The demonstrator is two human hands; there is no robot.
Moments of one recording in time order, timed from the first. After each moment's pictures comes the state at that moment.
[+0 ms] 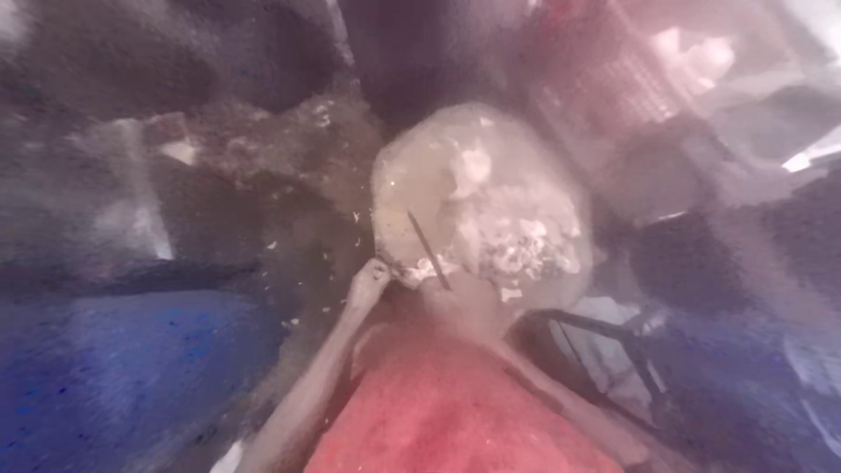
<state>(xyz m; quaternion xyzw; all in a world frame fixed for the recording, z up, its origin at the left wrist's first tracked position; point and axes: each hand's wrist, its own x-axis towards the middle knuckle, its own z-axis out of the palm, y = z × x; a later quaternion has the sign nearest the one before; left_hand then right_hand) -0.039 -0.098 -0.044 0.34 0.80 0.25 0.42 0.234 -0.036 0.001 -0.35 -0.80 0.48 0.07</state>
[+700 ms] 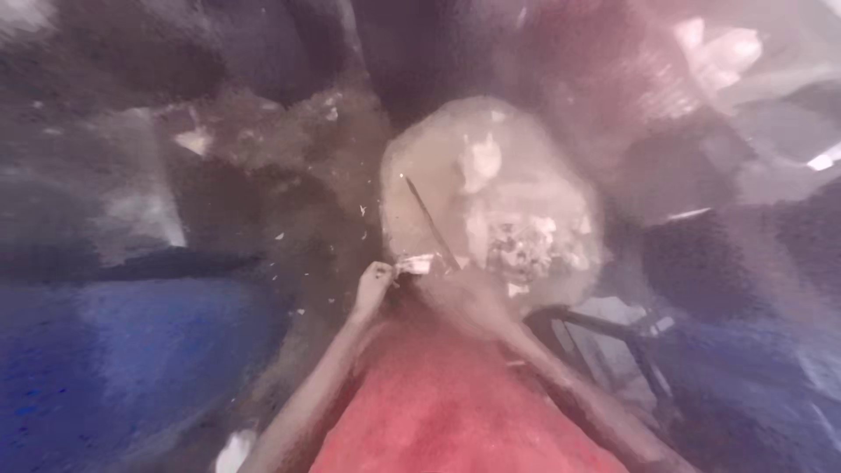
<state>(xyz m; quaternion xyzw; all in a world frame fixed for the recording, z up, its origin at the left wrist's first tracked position) -0.022 -0.123 -0.055 0.19 0.72 0.45 0.49 0.223 -0.015 0.060 -0.29 -0.80 0.51 0.11</state>
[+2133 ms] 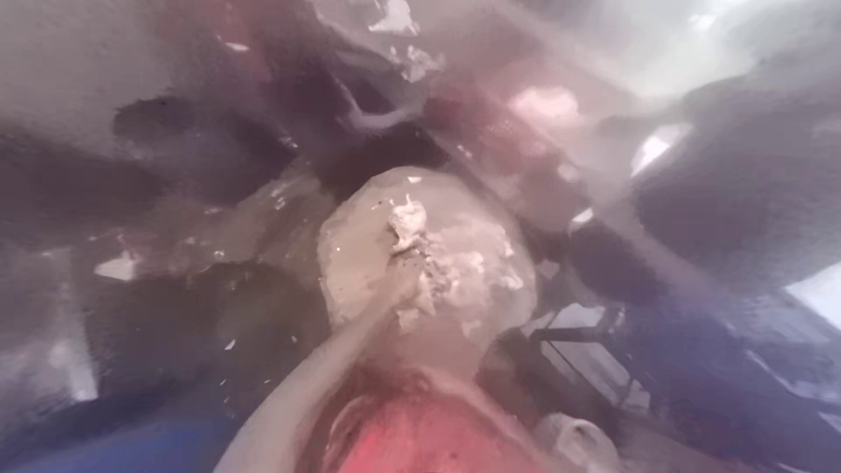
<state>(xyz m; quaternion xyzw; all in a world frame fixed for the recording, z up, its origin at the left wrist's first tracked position) 0.071 0.103 -0.022 0.75 0.61 0.00 0.27 0.270 -0.039 0.121 -0.35 -0.75 0.56 0.05</state>
